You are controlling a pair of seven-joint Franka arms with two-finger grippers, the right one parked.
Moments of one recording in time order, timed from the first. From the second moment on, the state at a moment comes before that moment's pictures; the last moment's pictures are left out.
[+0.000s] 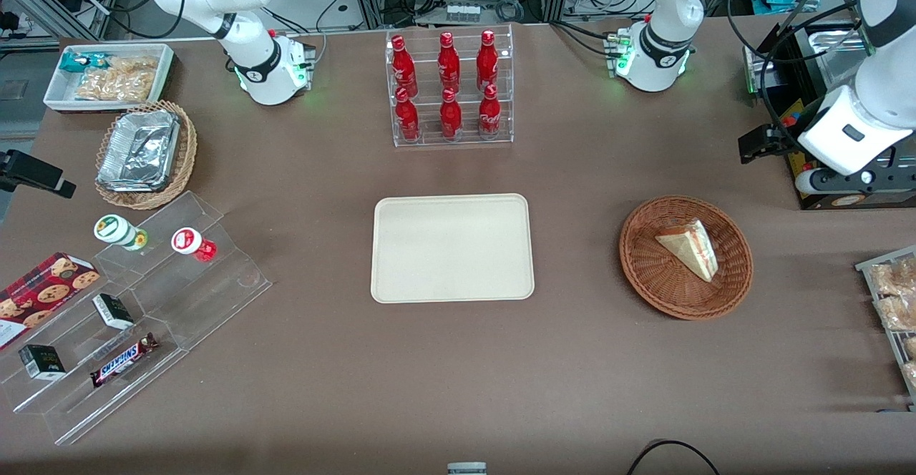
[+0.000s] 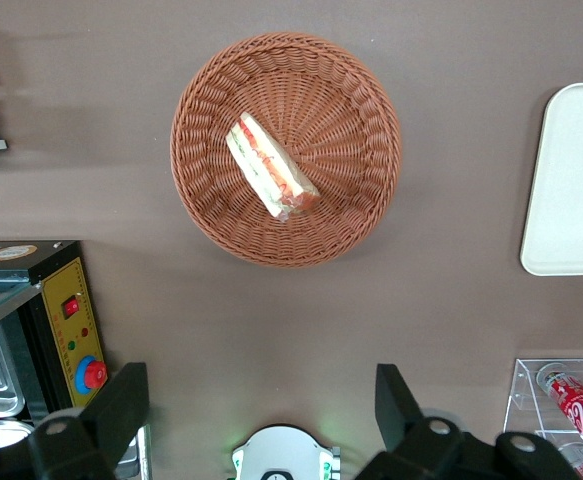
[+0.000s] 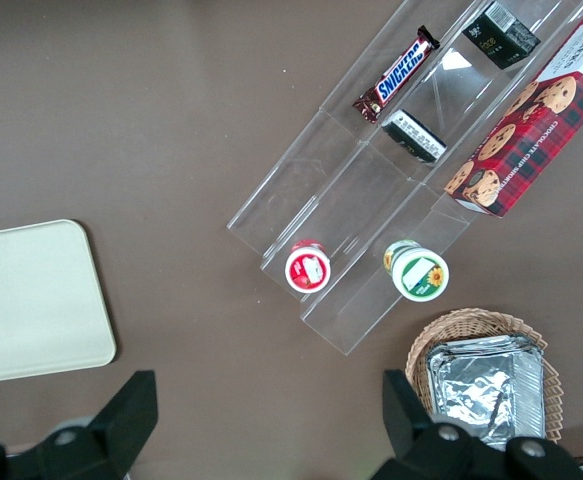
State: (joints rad) arm -0.06 0.03 -0.04 -1.58 0.04 1.42 -0.08
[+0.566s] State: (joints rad) arm -0.06 0.17 -0.04 -1.61 0.04 1.48 -0.08
